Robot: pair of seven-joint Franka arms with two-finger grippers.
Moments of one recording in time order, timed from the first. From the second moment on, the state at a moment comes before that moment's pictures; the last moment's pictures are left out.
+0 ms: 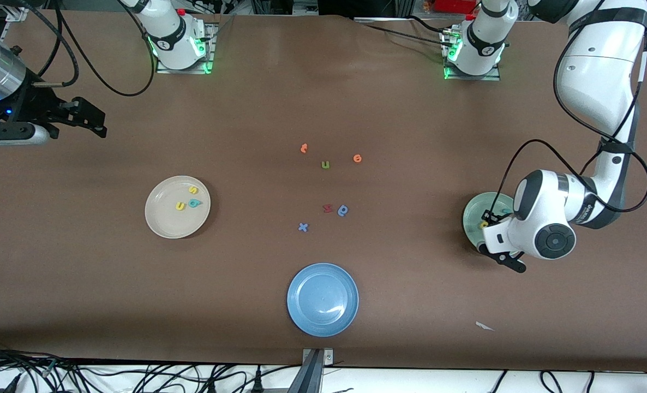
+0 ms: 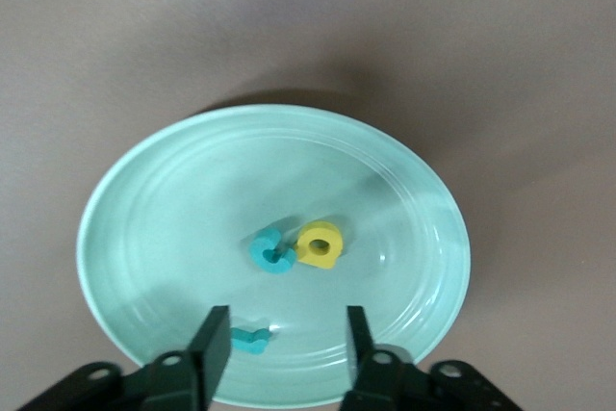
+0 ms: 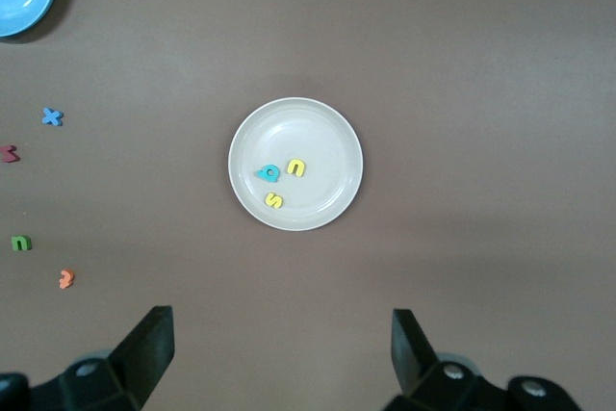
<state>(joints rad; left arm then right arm) 0.06 0.75 -0.18 -1.44 0.24 1.82 0.30 0.02 0.01 0.10 -1.61 0.00 1.61 0.08</state>
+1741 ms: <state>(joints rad) 0.03 0.09 -0.04 -1.65 0.07 1.62 0.11 0.02 0.01 0.10 -1.61 0.00 1.61 0.08</state>
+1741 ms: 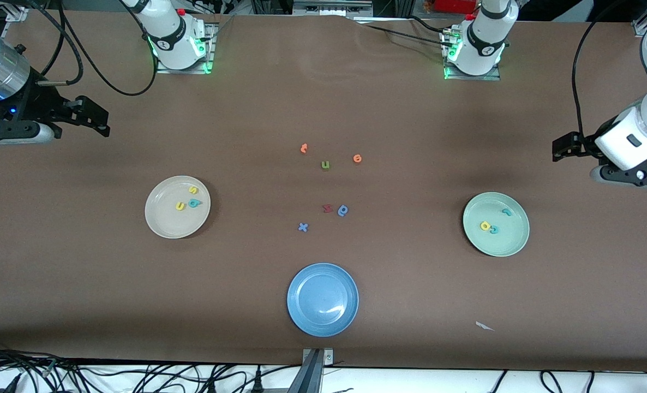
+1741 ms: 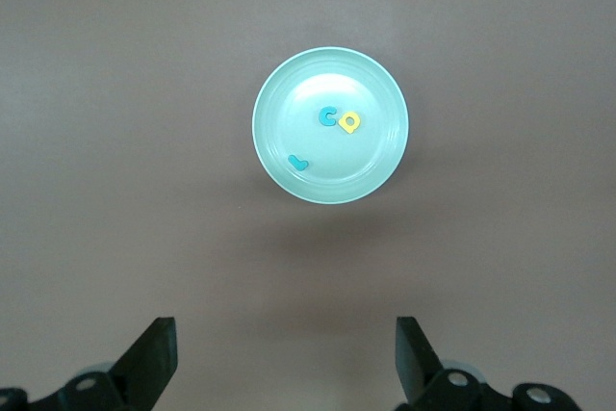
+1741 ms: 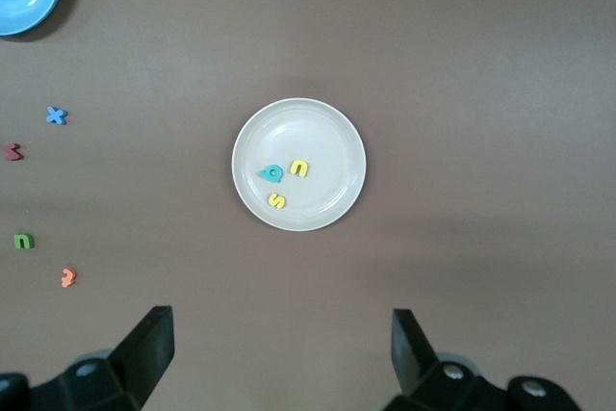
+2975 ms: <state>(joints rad) -0.03 0.04 0.01 -1.65 0.01 1.62 0.06 0.02 0.01 0.11 -1.61 0.01 1.61 0.08</state>
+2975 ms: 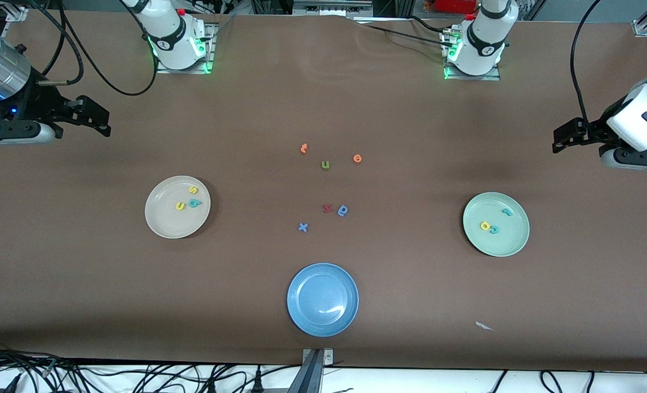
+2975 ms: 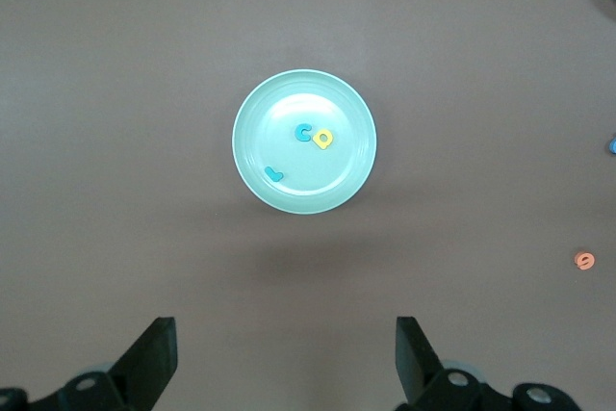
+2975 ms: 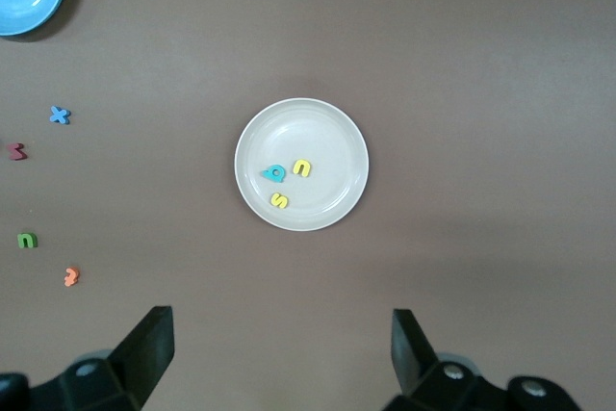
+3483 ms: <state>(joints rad) -0.02 0.04 0.01 -1.66 0.01 1.62 0.06 0.02 0.01 0.12 -1.61 0.01 1.62 0.08</state>
